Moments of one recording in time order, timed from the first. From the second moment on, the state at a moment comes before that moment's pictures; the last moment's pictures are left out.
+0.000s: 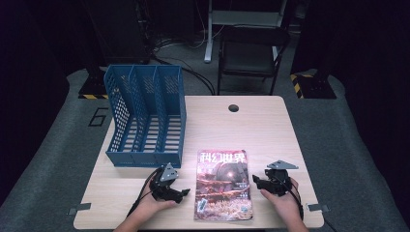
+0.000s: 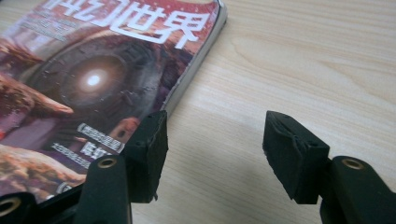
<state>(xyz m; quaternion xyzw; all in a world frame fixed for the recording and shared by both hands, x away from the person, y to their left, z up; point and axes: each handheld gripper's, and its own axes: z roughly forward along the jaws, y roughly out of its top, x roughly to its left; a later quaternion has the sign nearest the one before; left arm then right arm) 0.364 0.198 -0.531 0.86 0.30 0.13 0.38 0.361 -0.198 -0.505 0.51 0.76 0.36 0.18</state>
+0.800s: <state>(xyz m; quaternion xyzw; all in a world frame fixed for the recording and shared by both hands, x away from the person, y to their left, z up) 0.357 0.195 -0.527 0.87 0.31 0.12 0.37 0.363 -0.177 -0.503 0.51 0.76 0.37 0.14</state>
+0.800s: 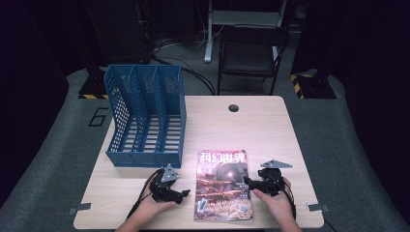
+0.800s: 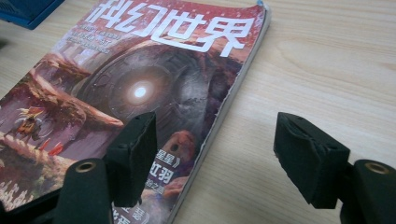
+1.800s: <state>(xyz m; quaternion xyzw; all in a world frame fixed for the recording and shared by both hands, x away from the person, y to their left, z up) 0.352 0.147 -0.521 0.86 0.33 0.07 0.38 0.367 -0.161 -0.514 0.51 0.78 0.36 0.11</state>
